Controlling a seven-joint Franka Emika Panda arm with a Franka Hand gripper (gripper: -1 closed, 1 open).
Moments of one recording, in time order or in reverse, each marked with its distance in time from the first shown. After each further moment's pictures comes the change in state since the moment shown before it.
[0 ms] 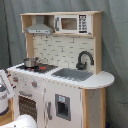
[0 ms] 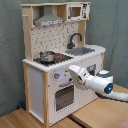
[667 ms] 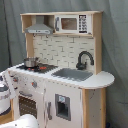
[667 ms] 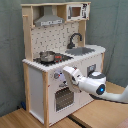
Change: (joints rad) arm -0.125 0.000 0.043 0.112 0.000 0.007 0.132
